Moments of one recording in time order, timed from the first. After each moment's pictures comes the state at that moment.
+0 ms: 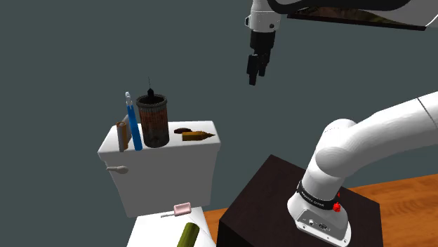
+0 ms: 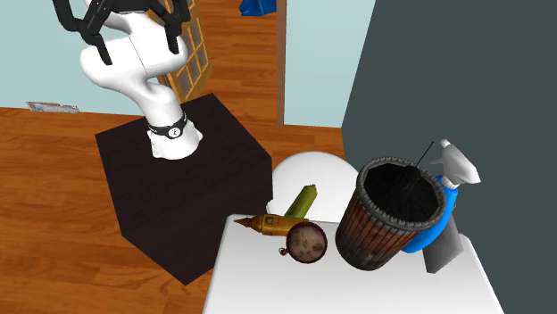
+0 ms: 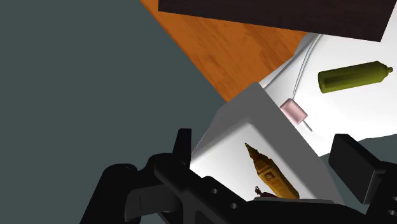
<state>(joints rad) -0.02 -0.76 0.06 -2.27 -0.10 1.53 -0.09</state>
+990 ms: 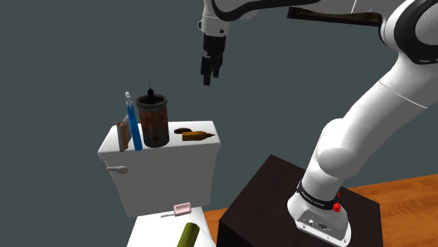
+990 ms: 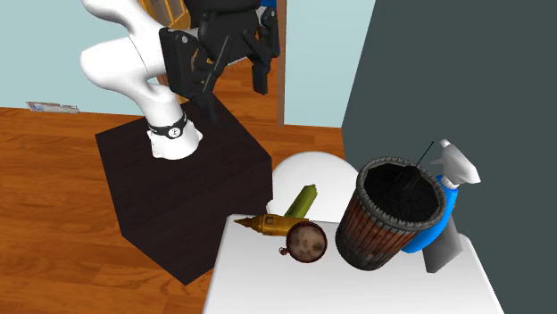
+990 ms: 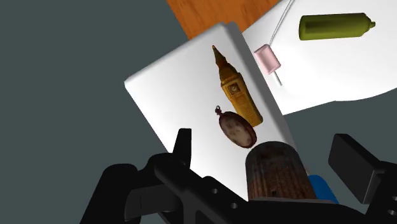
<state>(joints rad) 0.05 -0.34 0.09 -2.02 -0.04 1.77 -0.17</state>
